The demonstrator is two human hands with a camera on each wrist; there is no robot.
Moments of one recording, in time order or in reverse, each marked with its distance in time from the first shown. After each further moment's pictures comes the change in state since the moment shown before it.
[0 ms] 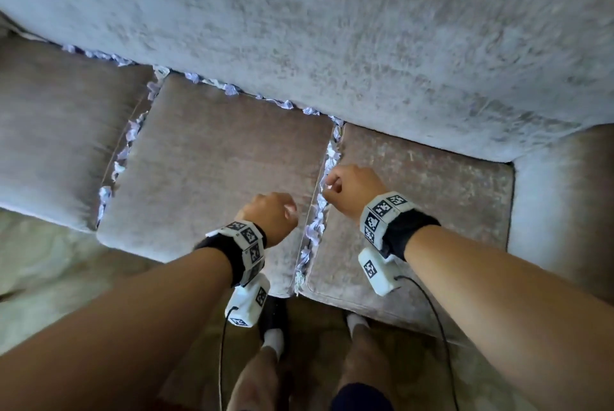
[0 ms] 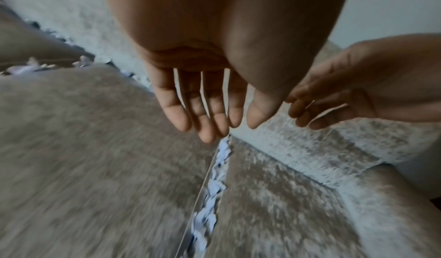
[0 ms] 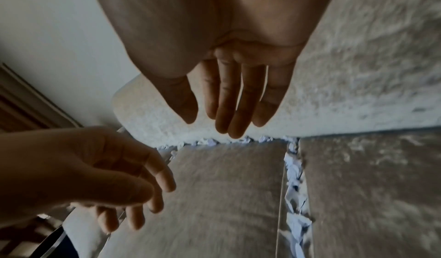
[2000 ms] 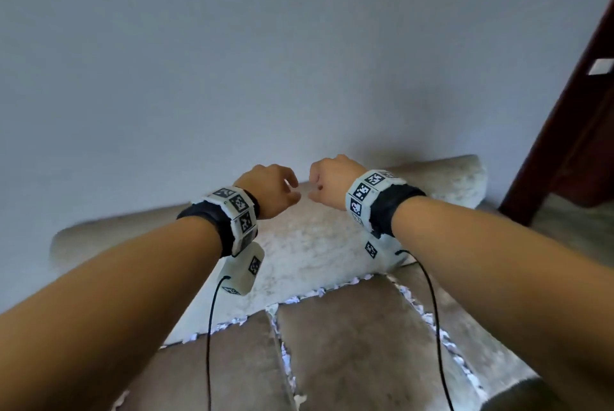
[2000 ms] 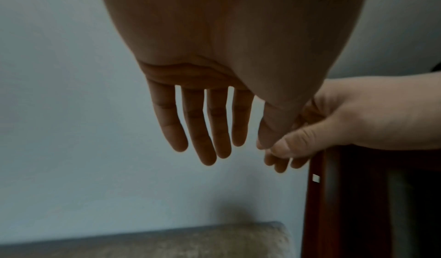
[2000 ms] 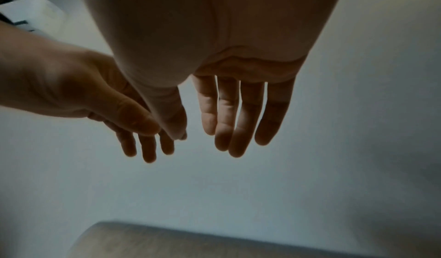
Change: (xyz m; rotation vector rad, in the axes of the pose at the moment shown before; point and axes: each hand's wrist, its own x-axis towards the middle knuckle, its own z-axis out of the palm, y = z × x) left_hand -0.236 -0.281 -0.697 0.397 0.389 0.957; right_hand -0.073 -0.765 -0.151 -0.308 0.700 0.288
